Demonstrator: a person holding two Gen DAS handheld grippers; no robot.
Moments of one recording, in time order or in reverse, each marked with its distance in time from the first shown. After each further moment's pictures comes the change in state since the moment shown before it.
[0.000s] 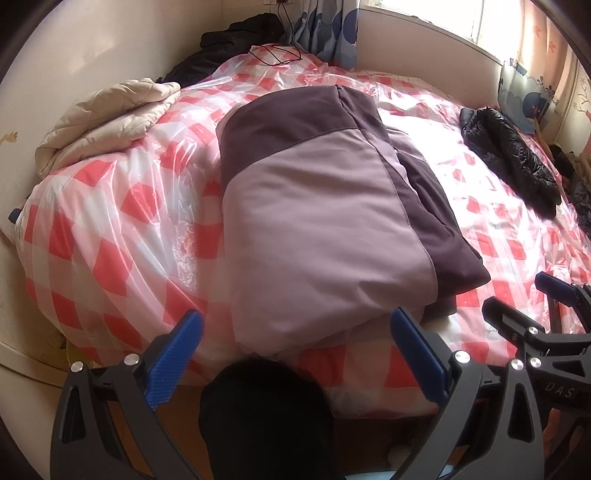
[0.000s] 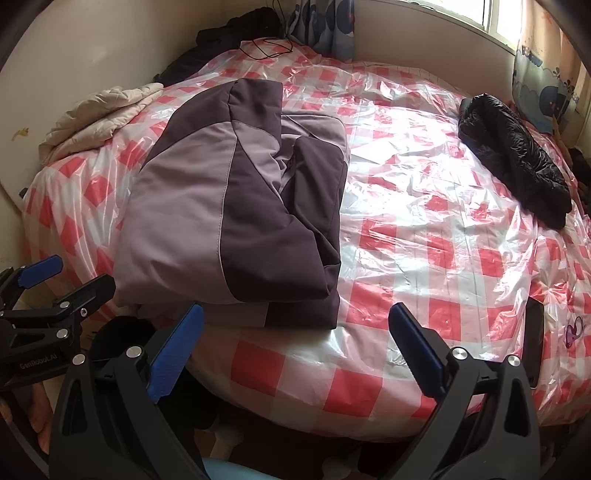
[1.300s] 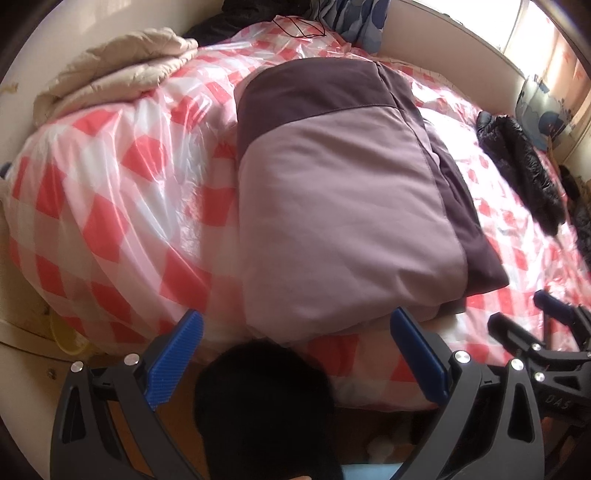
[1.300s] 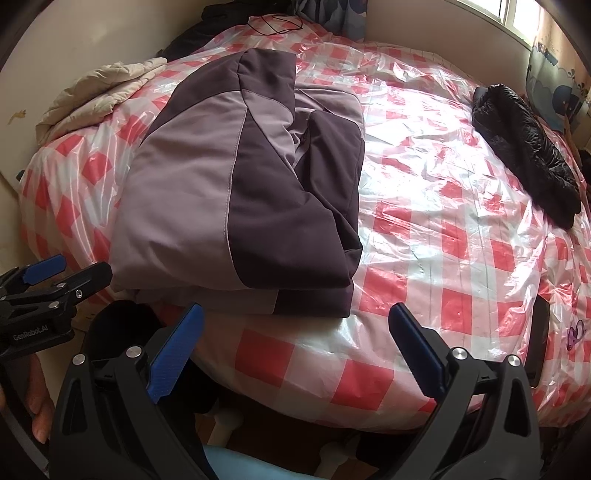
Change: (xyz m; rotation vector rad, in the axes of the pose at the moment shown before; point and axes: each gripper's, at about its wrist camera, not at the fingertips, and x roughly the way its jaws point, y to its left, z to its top) left arm 0.024 0.029 -0.005 -0.098 0.093 -0.035; right arm 0.020 0.008 0.001 -0.031 0.093 0.009
